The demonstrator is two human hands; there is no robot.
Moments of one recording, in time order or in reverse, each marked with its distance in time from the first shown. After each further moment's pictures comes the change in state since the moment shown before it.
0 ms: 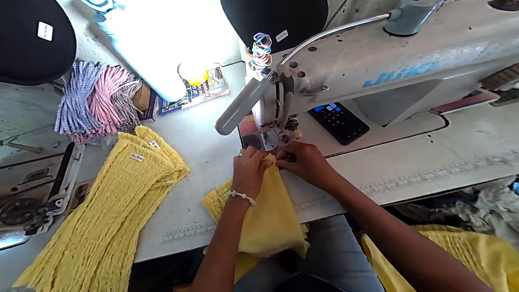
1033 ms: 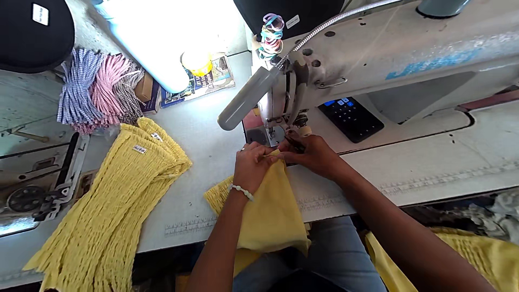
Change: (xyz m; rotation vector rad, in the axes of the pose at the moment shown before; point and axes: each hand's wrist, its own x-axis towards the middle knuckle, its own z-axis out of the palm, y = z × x) left_hand 0.004 0.003 -0.012 -0.201 -0.061 -0.137; right_hand 0.012 0.005 -0.008 0.279 -0.069 0.066
